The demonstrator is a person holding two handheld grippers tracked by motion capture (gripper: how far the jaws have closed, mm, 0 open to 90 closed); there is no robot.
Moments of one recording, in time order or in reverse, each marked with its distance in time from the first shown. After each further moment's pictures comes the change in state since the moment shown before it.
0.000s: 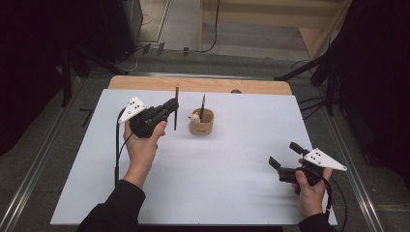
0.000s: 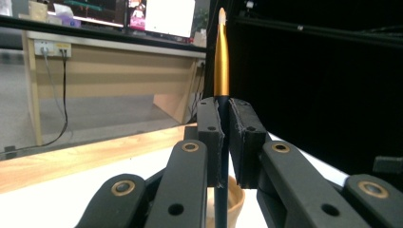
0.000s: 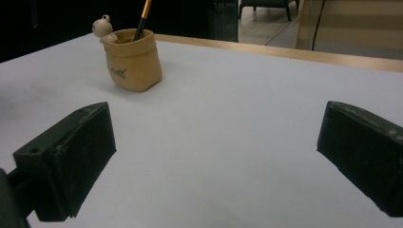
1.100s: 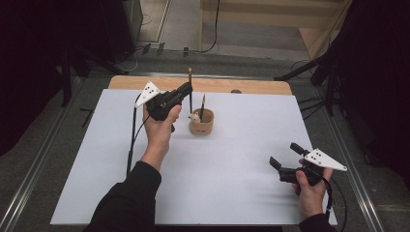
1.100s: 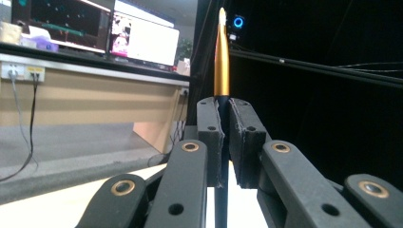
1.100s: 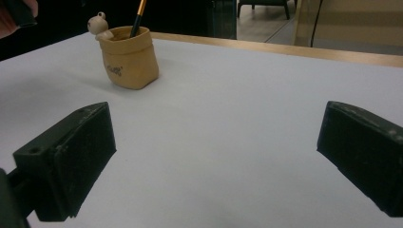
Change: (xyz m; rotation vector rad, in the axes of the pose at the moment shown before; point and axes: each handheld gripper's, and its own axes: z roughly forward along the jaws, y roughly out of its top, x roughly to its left) left arm 0.016 0.000 0.065 -0.123 -0.087 -0.040; right arm -0.003 -0.003 0.001 0.003 -0.005 0.008
